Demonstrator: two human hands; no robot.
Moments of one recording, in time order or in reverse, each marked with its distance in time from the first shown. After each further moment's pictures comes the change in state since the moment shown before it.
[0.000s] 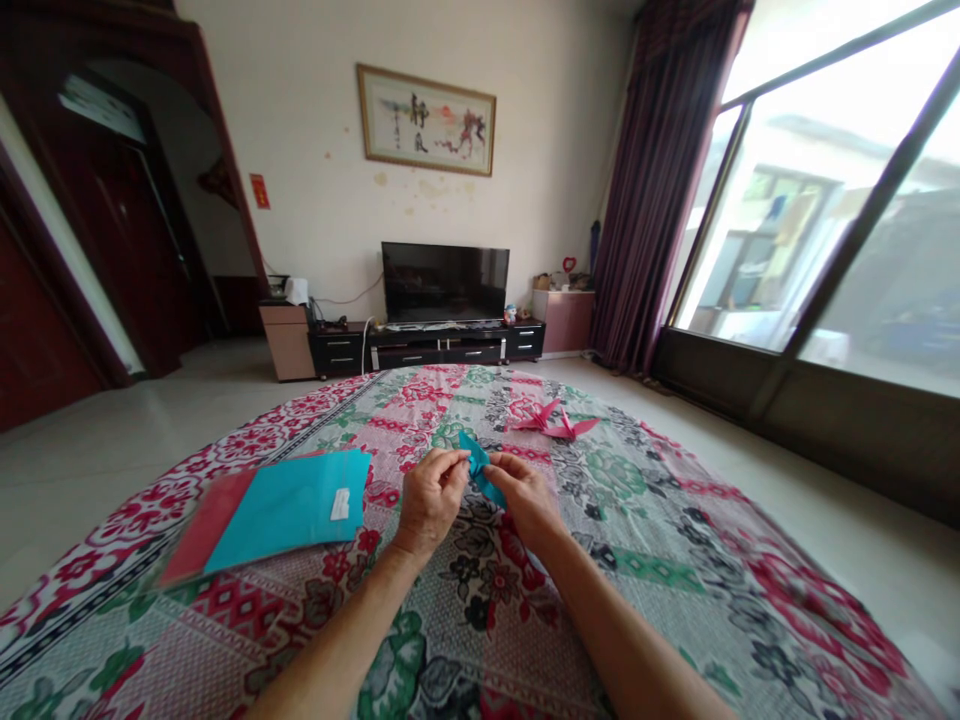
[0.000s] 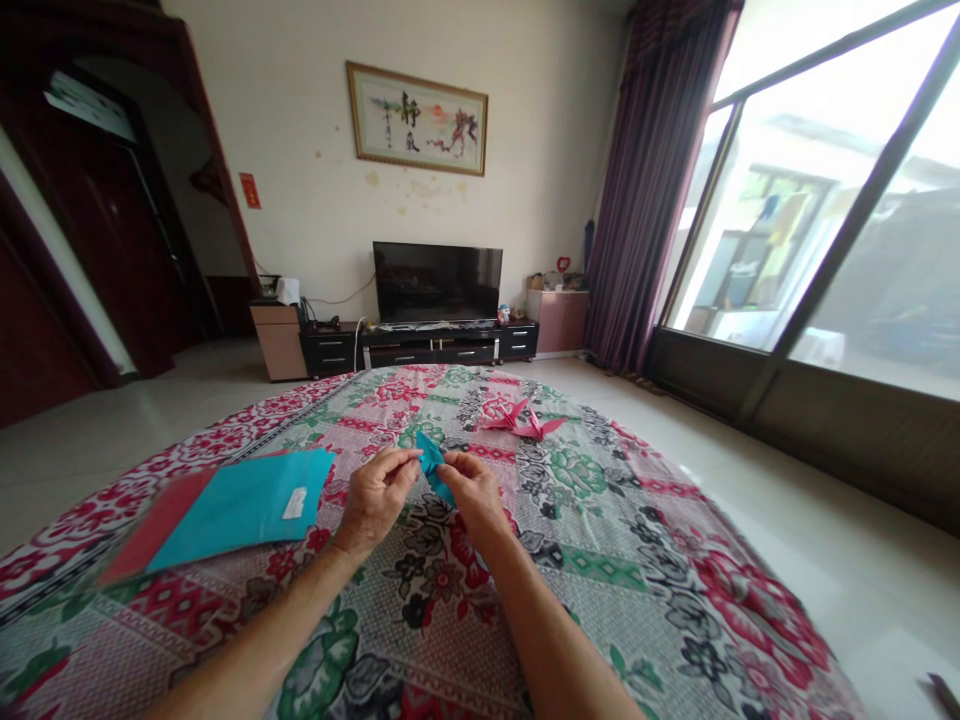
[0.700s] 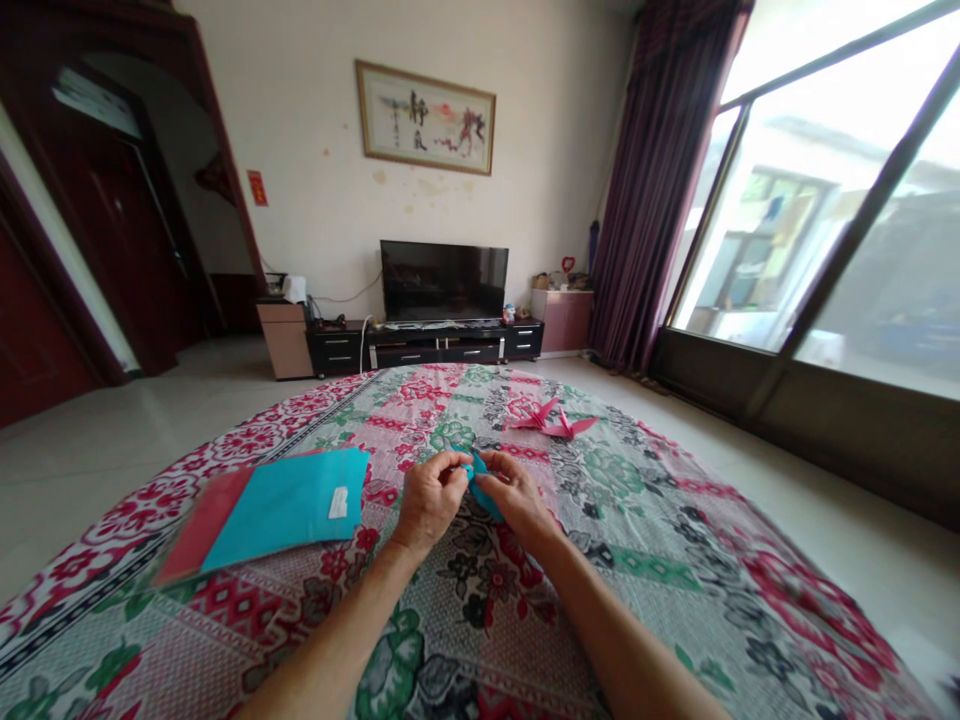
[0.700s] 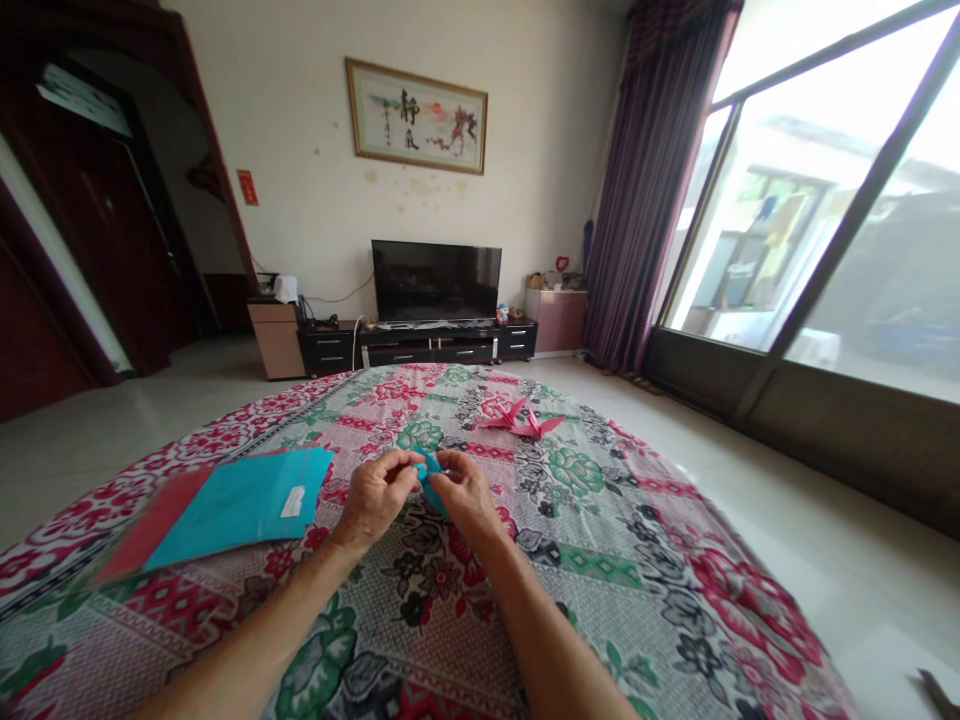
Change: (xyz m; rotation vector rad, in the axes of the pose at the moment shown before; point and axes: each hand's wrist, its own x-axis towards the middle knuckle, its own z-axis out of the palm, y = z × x) left_hand 0.000 -0.001 0.002 -0.075 -0.077 -0.193; right_hand -0.002 0.004 0.000 -0.139 -0.059 -0.044
